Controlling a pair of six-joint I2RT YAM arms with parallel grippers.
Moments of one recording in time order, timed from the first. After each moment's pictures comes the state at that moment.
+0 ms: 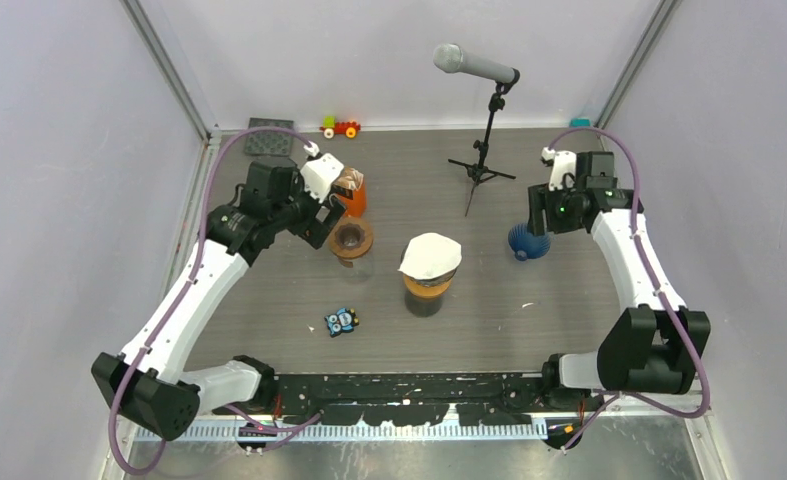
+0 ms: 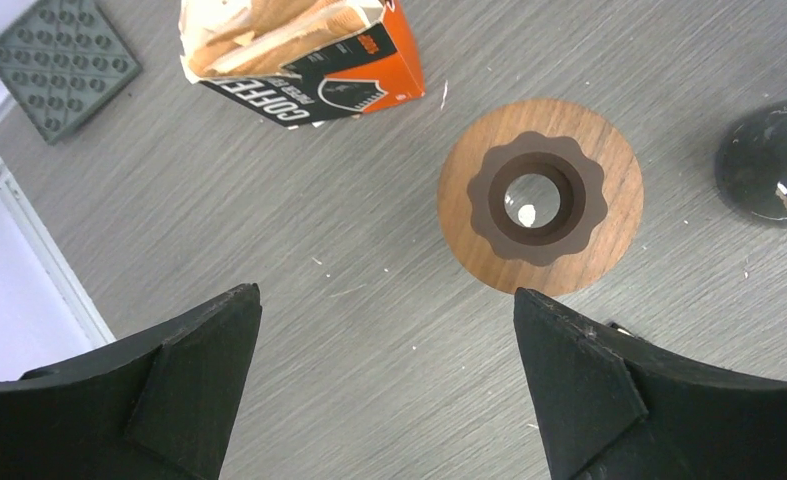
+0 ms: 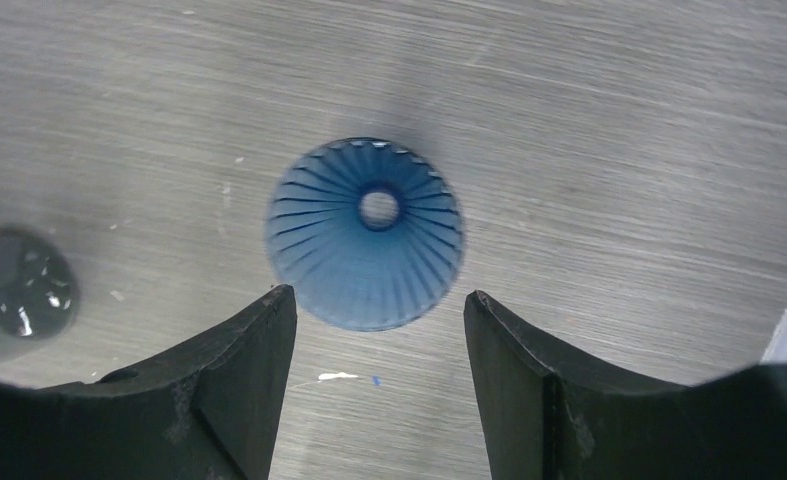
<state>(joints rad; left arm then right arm) -0.42 1.17 1.27 -0.74 0.02 0.36 -0.05 1.33 1.14 -0.74 -0.21 -0.21</state>
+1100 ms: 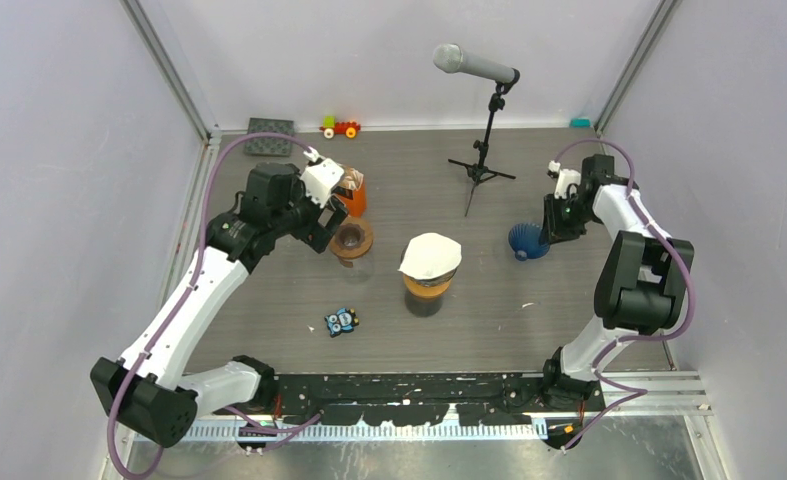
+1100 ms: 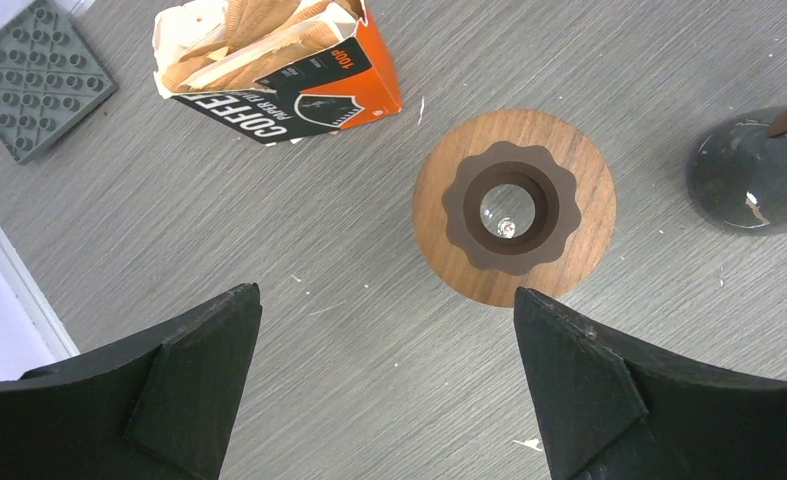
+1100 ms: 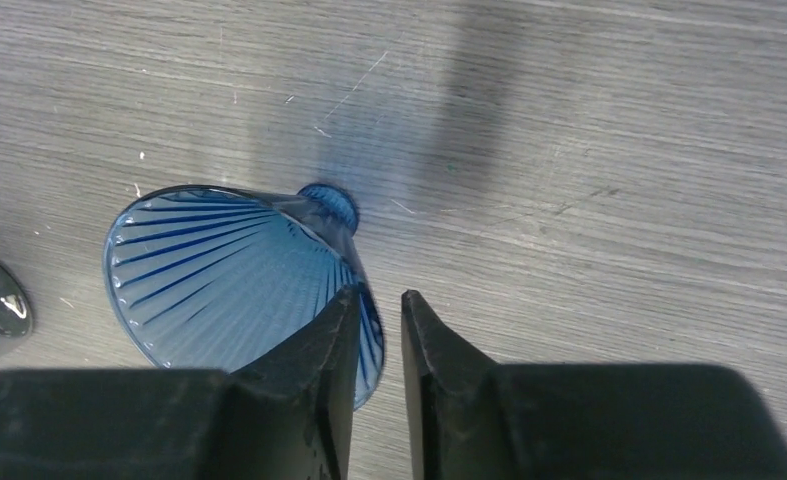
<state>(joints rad) -0.42 1.14 1.18 -0.67 0.07 0.34 -0.22 1.70 1.22 -0.77 -0.31 -0.26</state>
